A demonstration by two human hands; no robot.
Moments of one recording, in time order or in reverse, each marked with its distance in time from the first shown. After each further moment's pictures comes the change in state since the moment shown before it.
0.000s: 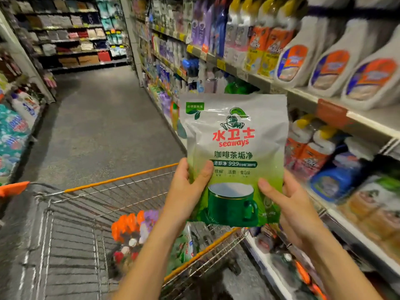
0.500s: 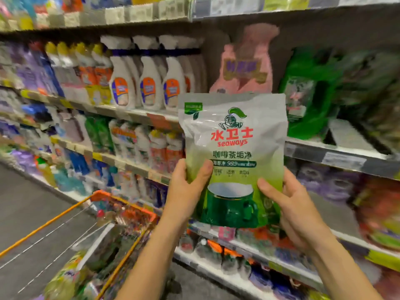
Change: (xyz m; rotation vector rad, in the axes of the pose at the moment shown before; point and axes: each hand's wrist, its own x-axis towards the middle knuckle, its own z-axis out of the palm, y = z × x) left_hand -0.095 0.019 0.240 -0.045 -0.574 0.044; right_hand -0.222 -0.082 -0.162 0.007 0.637 -0.224
